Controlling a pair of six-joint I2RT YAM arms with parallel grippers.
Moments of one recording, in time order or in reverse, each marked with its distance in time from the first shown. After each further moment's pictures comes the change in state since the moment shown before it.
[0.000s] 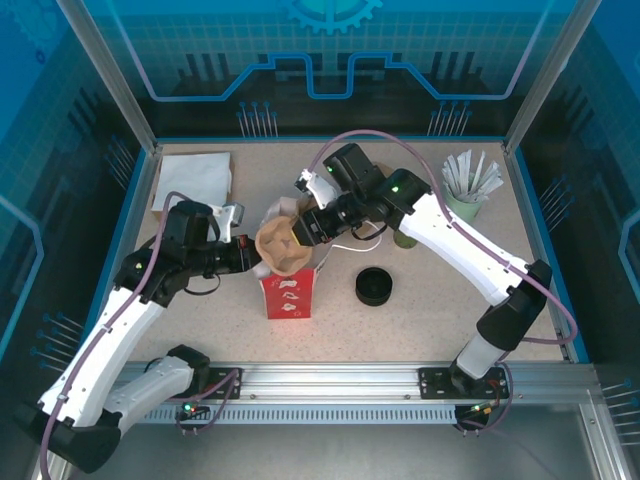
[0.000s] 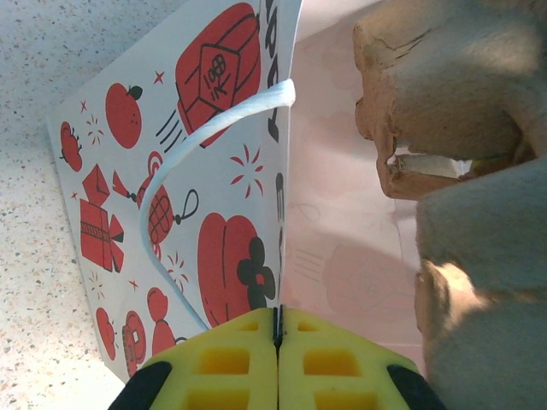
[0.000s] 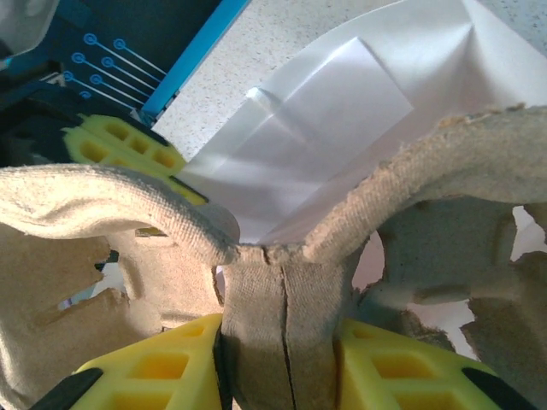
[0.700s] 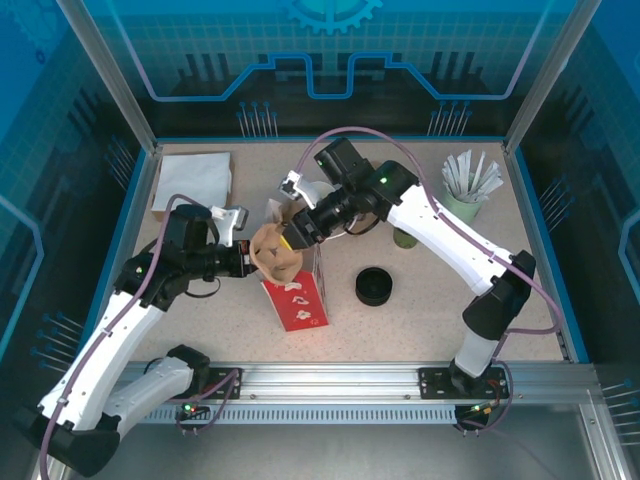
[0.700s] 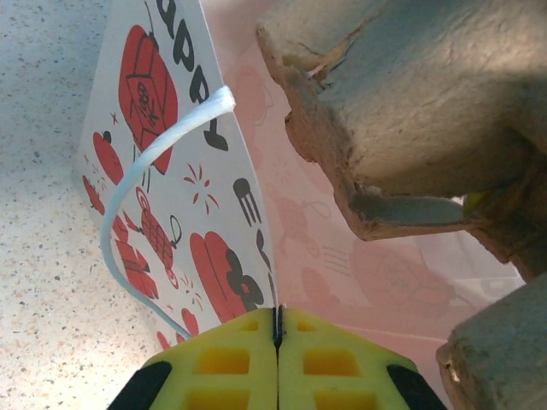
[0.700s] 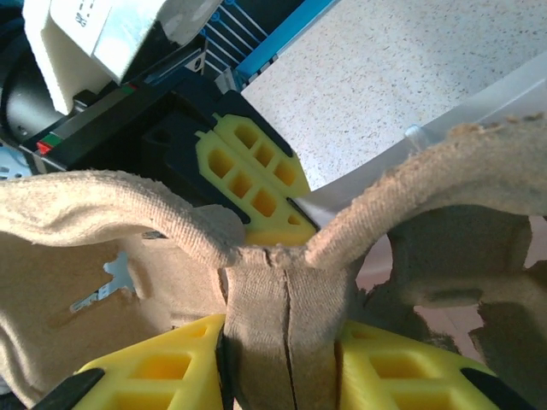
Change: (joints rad) left arm 0.000 -0.024 -0.038 0.033 0.069 0.104; right arm -0.006 0.109 0.142 -0.098 -0.256 -0.169
